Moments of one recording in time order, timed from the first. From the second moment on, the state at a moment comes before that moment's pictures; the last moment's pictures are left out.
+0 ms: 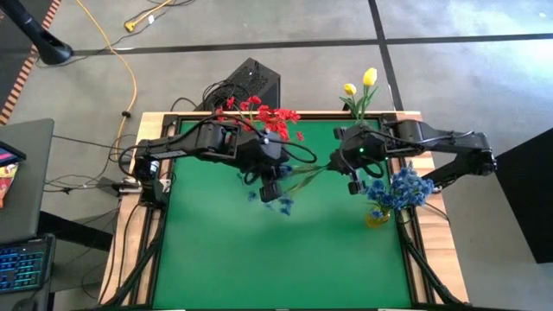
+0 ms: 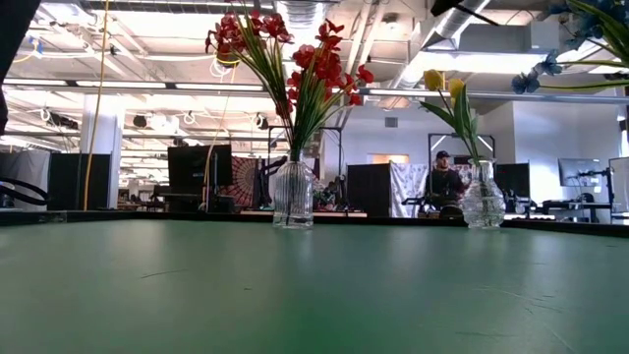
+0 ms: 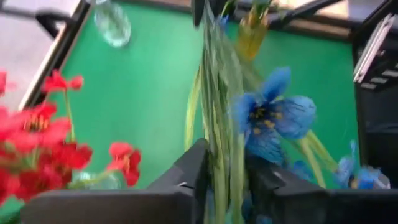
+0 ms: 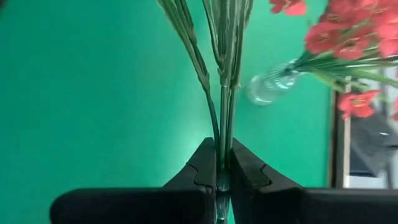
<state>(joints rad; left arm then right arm) -0.06 1.90 2.35 -1.28 -0.13 -0.24 0.01 1.28 1.51 -1.11 0.07 -0.32</state>
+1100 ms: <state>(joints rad) -0.33 1.72 1.73 -0.04 -0.43 0.29 -0.07 0.84 1.51 -0.91 -0.28 -0.24</state>
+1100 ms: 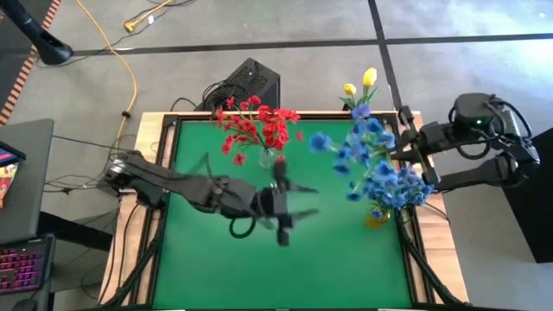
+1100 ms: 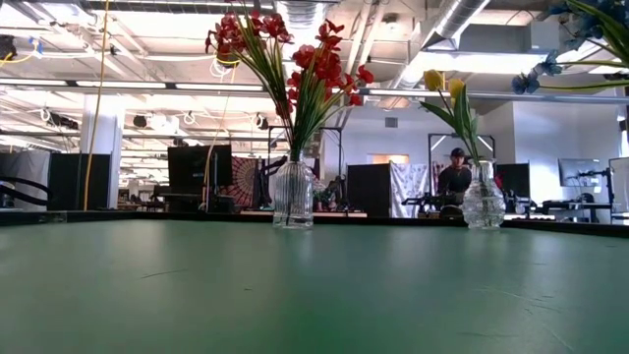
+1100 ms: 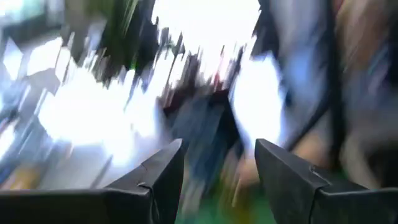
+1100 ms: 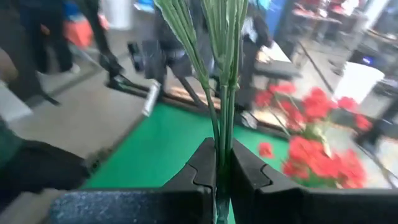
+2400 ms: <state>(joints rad) -0.10 2.16 1.88 0.82 -0.02 0.23 0.19 0.97 1.51 -0.96 -0.14 -0.13</state>
